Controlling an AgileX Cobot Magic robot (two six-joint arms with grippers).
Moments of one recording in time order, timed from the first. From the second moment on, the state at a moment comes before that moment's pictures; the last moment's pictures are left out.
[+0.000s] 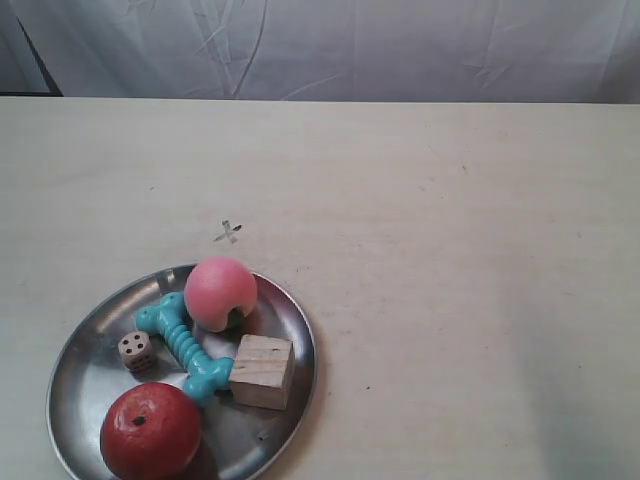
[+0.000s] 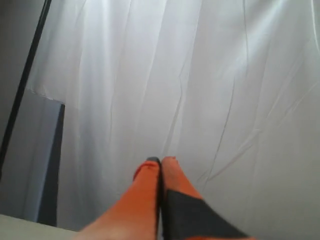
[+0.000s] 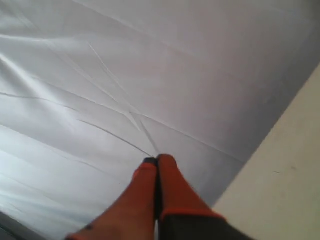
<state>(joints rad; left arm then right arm) 0.07 0.12 -0.29 0.81 -0.09 -1.09 -0.19 0.07 -0.16 0.79 0.10 0.33</state>
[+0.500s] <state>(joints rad) -0.14 0.70 -0.48 0.23 0.53 -0.53 -0.02 1.06 -0.63 0.76 0.66 -0.33</state>
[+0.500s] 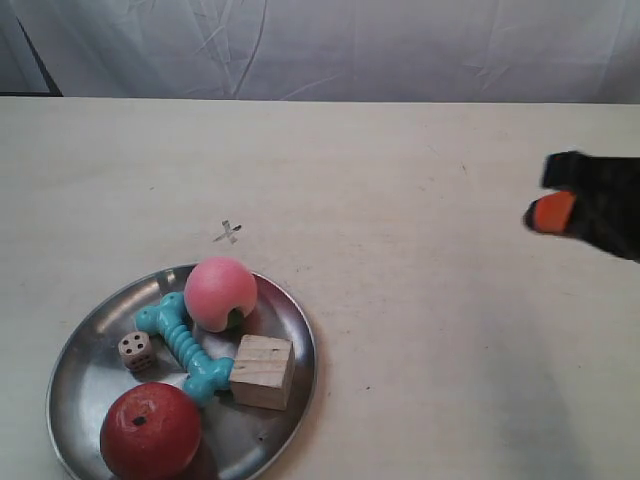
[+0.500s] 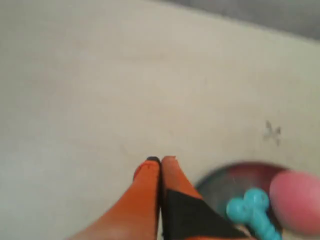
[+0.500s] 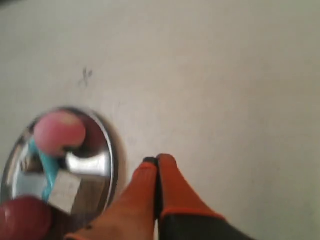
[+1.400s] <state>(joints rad) 0.31 1.58 -0.51 -0.81 0.77 0.42 0.19 1.63 -0.71 0.97 0.65 -0.70</state>
